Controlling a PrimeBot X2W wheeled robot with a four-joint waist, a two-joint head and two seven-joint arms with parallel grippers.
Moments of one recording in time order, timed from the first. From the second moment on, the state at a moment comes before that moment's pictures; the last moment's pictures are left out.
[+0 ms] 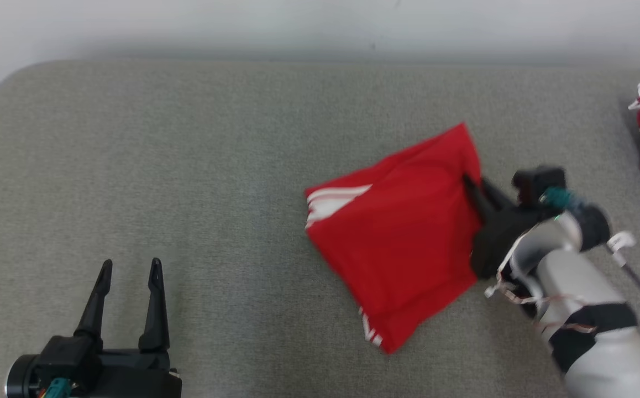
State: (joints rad) left arm -0.10 0.07 0.03 0.13 -0.16 -0.13 -0.26; right arm -0.65 -0.18 0.30 0.73 0.28 0.13 0.00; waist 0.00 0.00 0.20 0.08
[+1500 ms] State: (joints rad) left arm -0.23 0.30 0.01 -0.24 -0.14 -0.11 -0.16; right arm -1.31 -0.72 0.33 1.00 0.30 0.13 0.01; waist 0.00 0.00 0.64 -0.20
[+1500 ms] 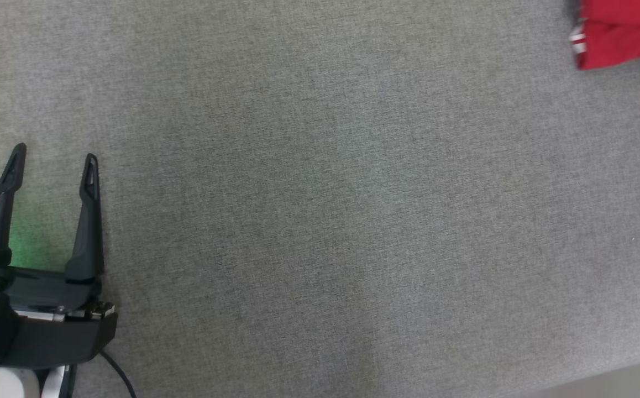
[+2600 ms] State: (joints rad) left arm -0.05 0.18 0.00 0.02 -0.21 -0.06 -0.26; right arm -0.83 -0.39 0.19 0.59 0.33 0.13 -0.26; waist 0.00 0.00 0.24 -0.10
